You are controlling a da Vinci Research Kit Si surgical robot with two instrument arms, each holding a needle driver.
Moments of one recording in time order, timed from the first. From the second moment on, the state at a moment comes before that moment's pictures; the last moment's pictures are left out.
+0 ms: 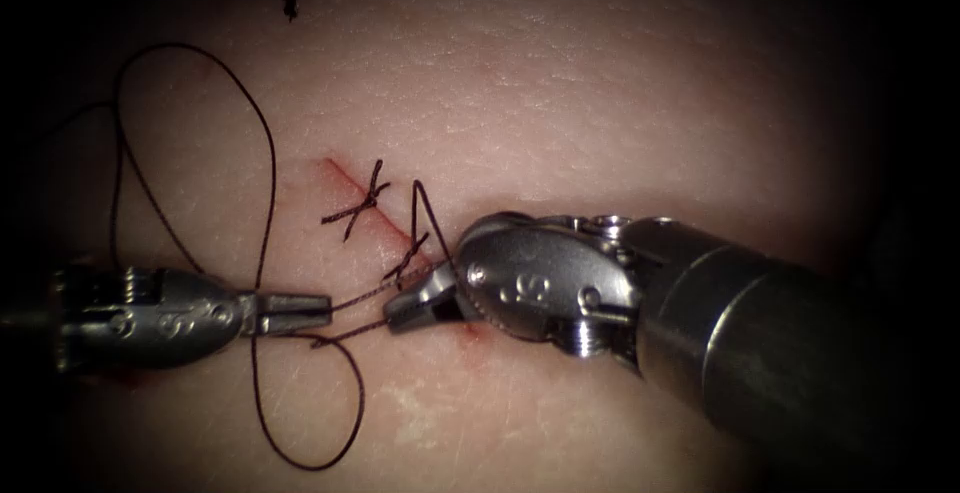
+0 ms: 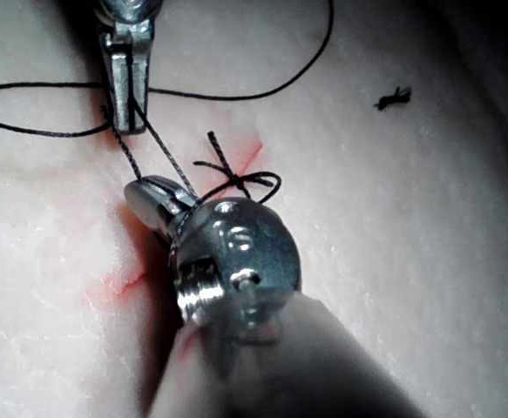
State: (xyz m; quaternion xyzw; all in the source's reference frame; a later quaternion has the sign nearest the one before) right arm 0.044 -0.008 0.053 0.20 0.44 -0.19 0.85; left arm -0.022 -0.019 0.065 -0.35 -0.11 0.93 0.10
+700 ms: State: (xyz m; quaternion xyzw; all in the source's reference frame) right arm 0.040 -0.003 0.054 0.20 0.49 -0.08 0.85; left arm -0.012 -0.031 0.060 -0.32 -0.12 0.94 0.07
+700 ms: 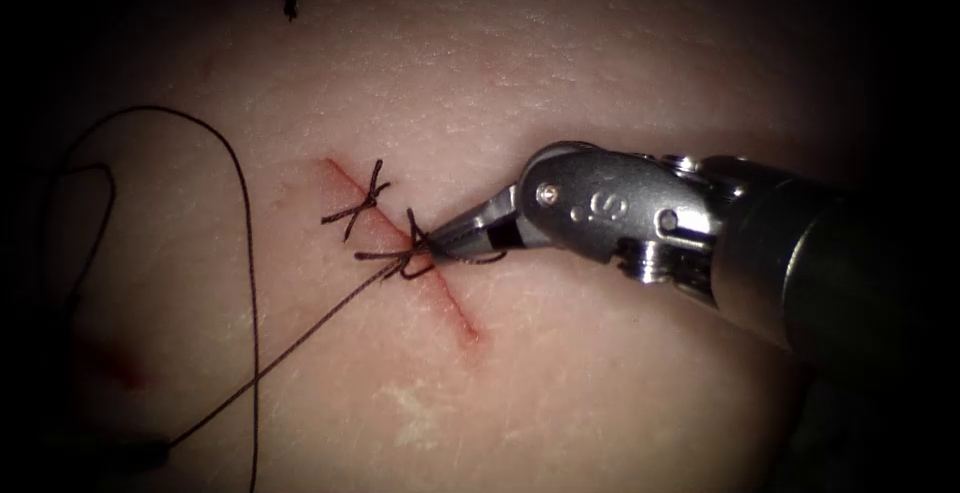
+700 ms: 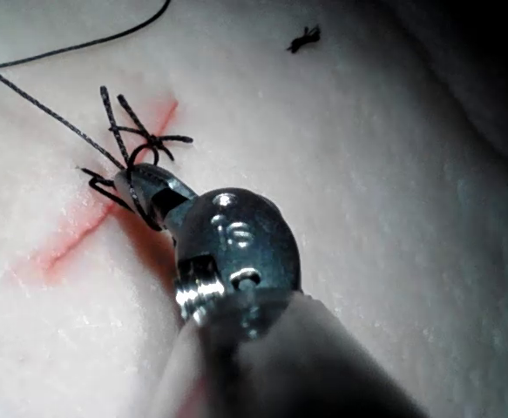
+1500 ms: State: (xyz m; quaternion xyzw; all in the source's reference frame) right arm 0.039 -0.002 0.056 0.19 0.42 0.07 0.88; left arm -0.002 -0.040 0.052 -0.31 -0.13 0.94 0.05
